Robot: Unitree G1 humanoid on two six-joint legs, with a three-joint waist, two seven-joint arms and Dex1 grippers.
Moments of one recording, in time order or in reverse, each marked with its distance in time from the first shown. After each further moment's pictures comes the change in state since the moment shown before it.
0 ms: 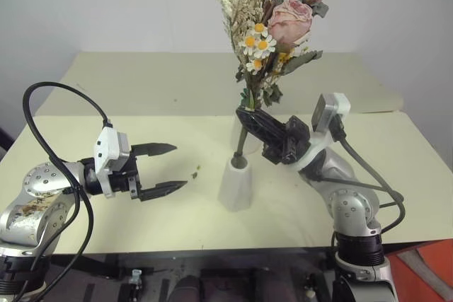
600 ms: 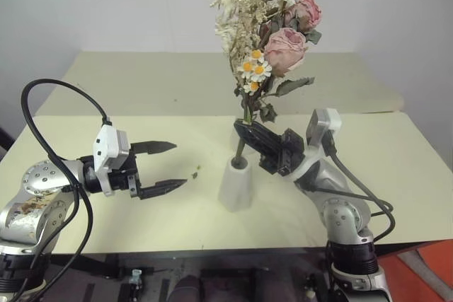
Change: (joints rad) left arm -0.015 0.005 0.000 0.004 0.000 0.000 -0.003; right arm 0.068 0.031 0.030 0.028 -0.064 -0.075 0.069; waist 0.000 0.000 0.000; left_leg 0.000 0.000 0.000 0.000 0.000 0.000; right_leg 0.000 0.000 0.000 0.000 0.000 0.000
